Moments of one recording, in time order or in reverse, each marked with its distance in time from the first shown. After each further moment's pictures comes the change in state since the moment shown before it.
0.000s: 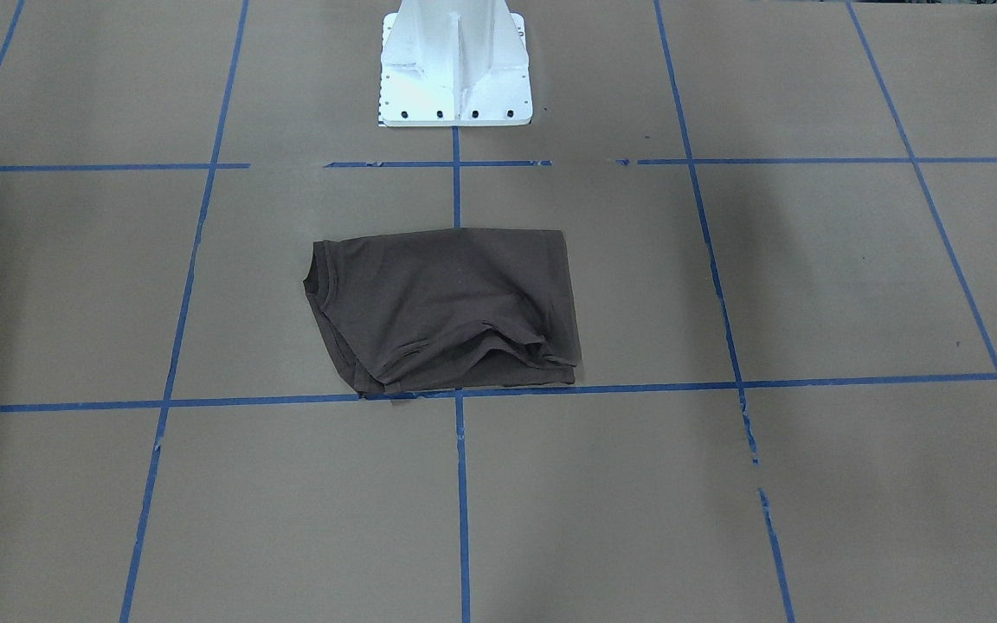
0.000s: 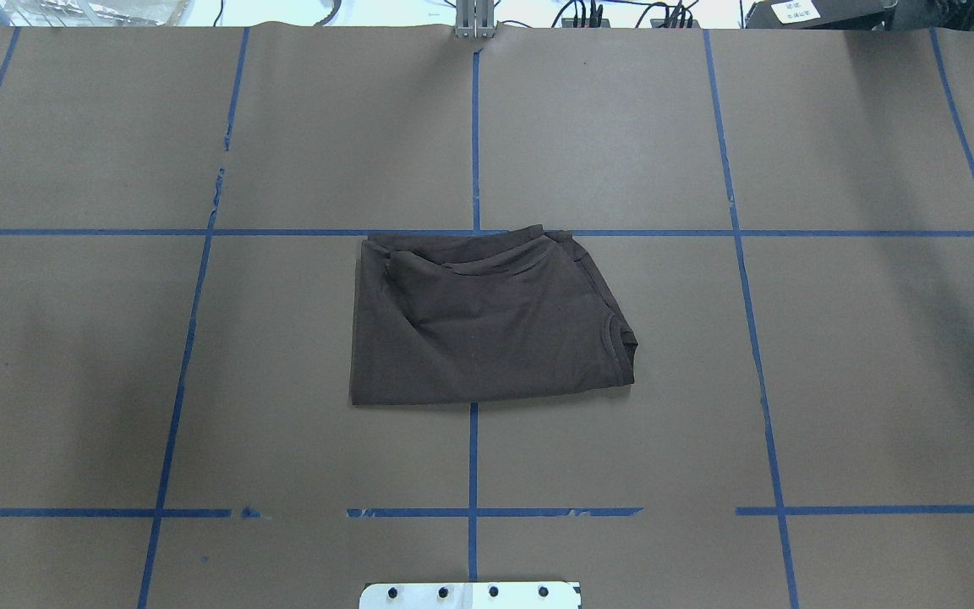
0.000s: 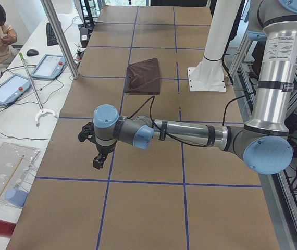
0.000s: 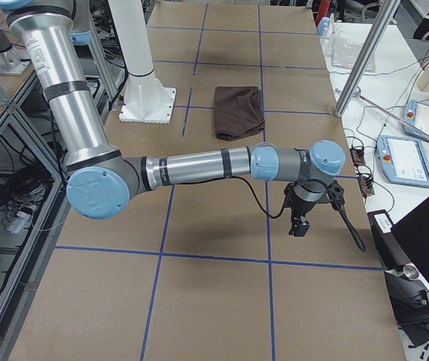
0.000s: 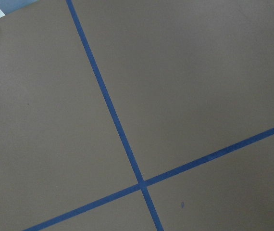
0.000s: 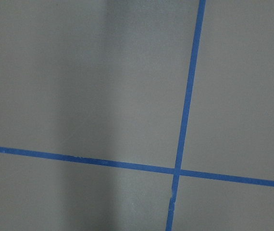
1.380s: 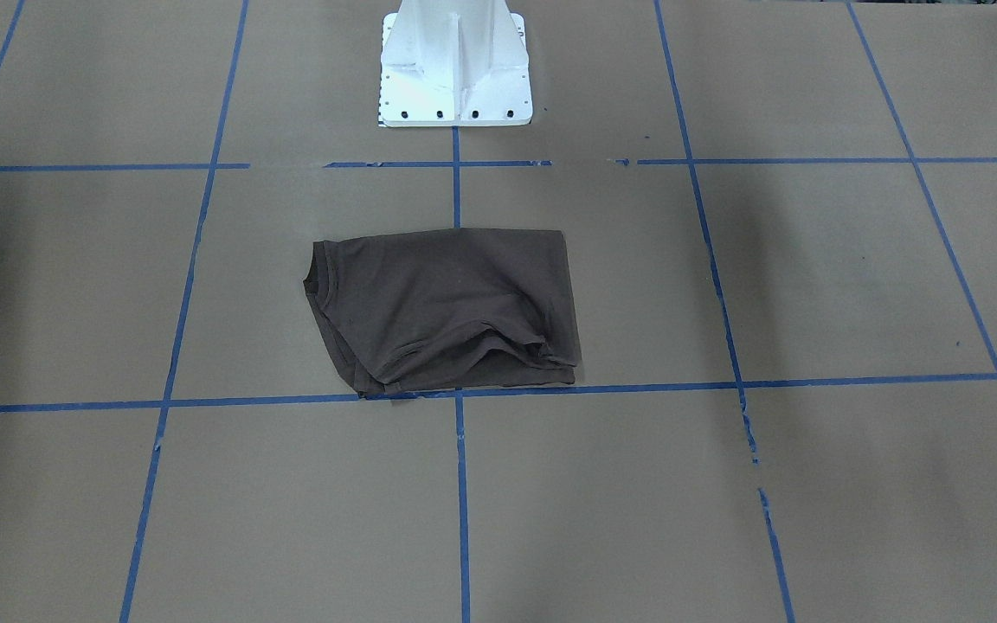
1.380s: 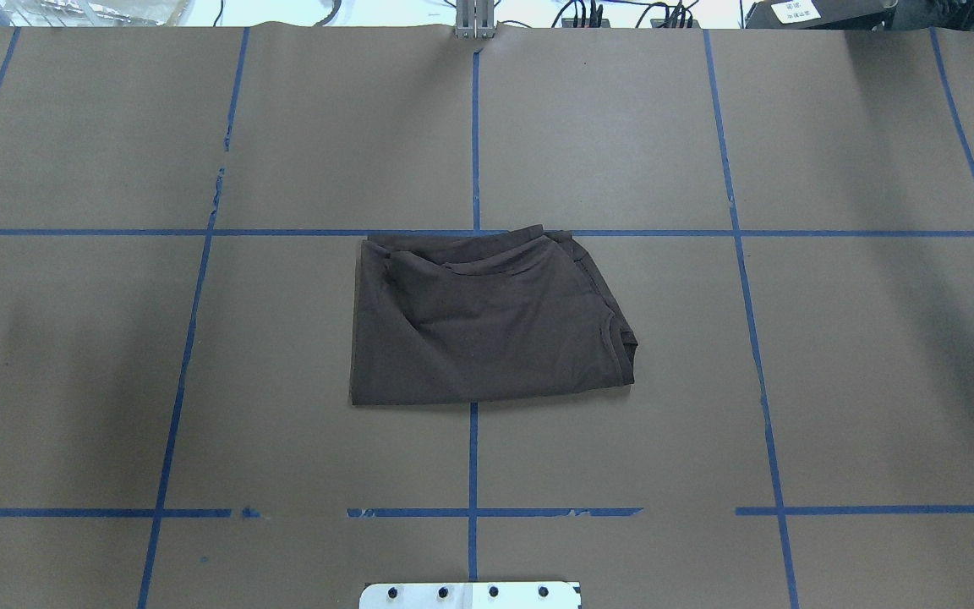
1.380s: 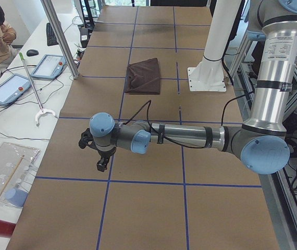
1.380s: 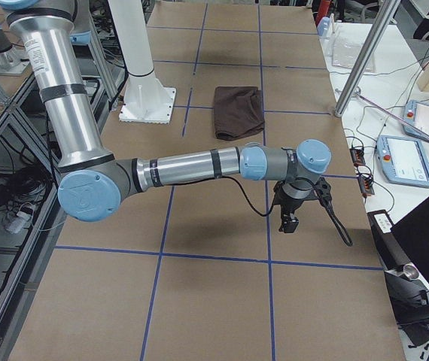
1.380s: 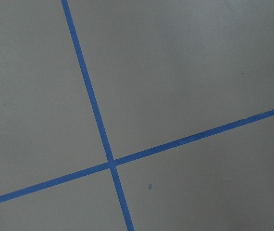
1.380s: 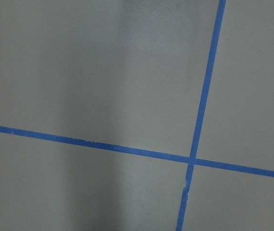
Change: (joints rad) left arm 0.002 -0.049 0.110 0.033 -0.080 -0.028; right arm -0.034 -0.051 0.061 0.008 0.009 0.002
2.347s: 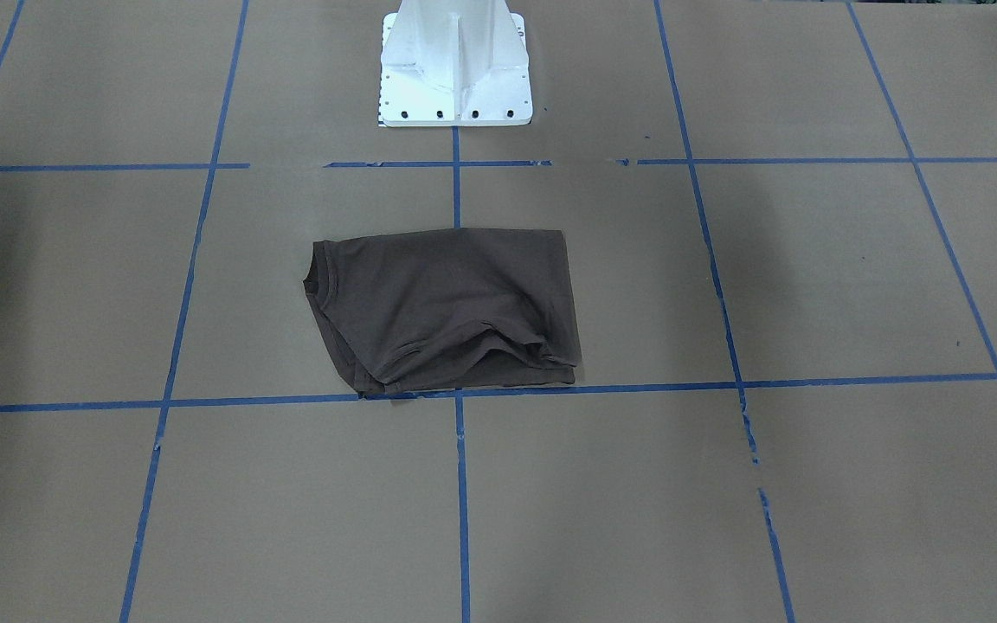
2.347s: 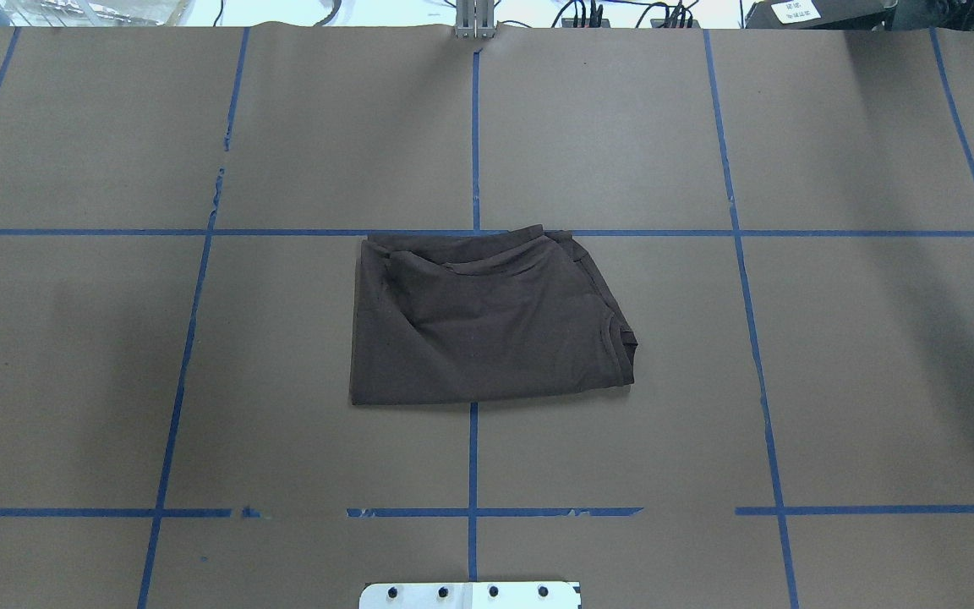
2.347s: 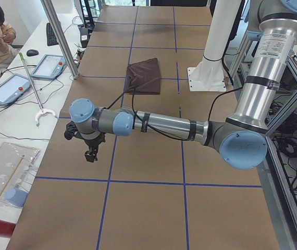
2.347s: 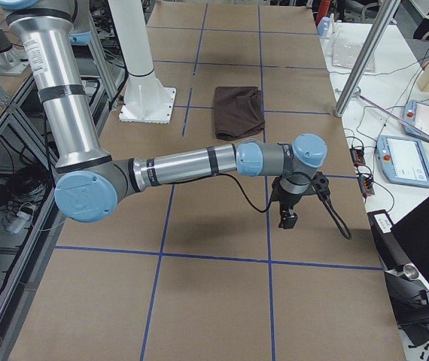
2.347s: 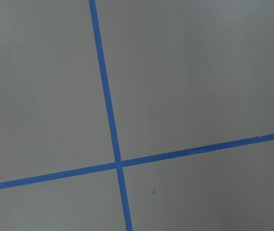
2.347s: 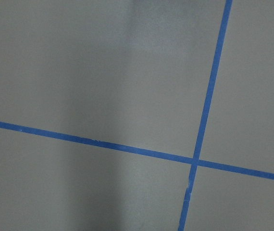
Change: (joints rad) left arm -0.010 -0.132 0.001 0.195 -0.004 0.011; right arm -0.002 -0.015 0.050 0.001 -0.005 -0.002
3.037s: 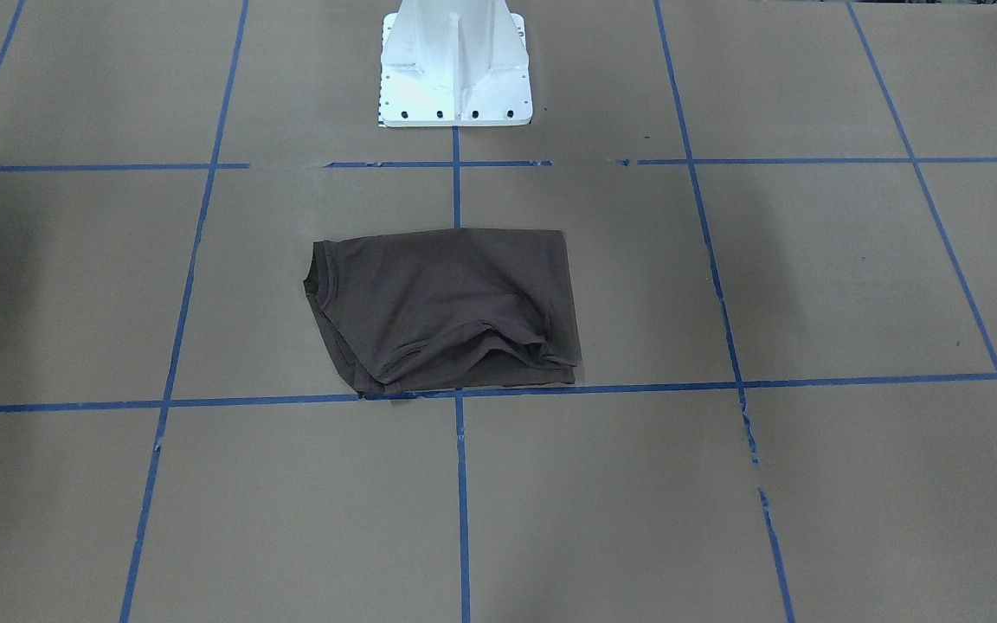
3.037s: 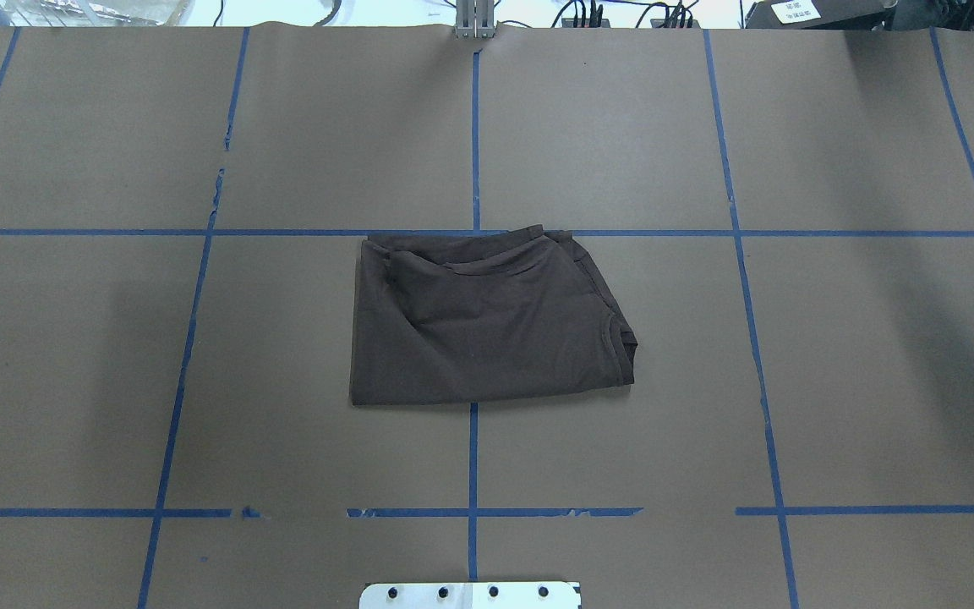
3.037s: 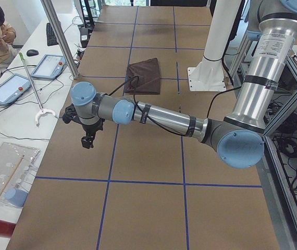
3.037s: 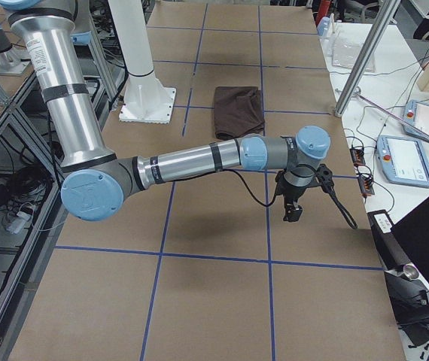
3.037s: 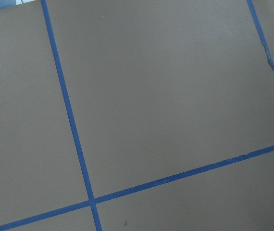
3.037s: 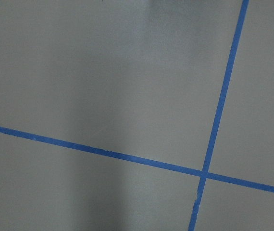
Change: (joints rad) left arm 0.003 -0.013 -0.082 0.000 -0.001 -0.003; right arm -0.012 0.024 -0.002 0.007 0.005 0.005
